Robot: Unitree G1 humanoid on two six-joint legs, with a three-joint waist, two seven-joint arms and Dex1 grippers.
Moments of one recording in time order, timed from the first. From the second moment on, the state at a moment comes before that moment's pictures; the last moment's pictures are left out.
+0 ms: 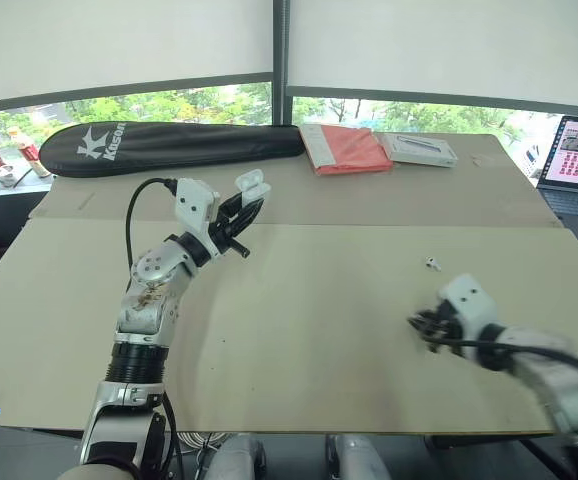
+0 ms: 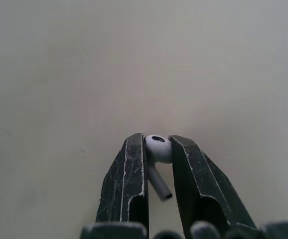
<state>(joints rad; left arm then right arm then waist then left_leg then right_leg) -0.57 0.32 0.06 0.10 -0.30 0.17 -0.61 -0.04 -0.91 -0.10 -0.30 0.29 0.73 0.77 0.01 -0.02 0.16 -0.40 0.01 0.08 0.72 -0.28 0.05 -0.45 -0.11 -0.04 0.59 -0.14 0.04</state>
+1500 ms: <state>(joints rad) -0.43 0.32 0.06 0.03 -0.28 0.15 -0.54 -0.47 -1.18 0.19 0.69 -0.19 -0.17 1.44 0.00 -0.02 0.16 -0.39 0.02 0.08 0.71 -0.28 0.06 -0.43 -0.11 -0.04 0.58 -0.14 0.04</state>
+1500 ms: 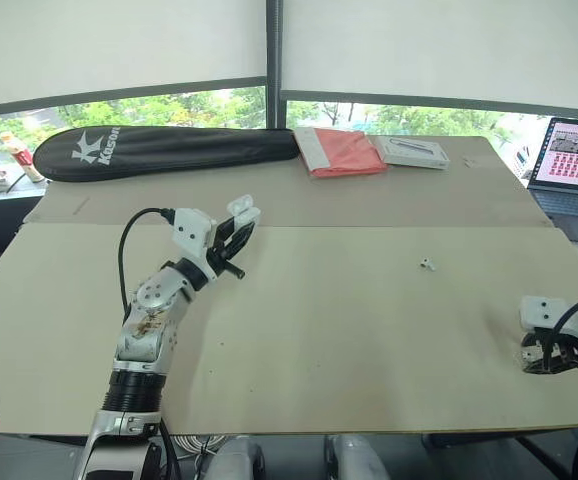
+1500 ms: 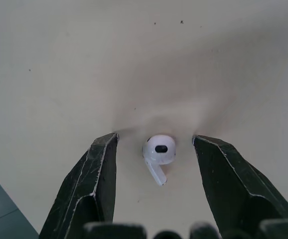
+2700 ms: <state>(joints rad) -0.43 0.29 0.02 0.01 -0.28 0.15 -0.54 -0.55 -0.96 0.15 0.41 -0.08 0.16 1.46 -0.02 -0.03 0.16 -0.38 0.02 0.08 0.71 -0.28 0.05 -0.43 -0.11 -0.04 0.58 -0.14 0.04</state>
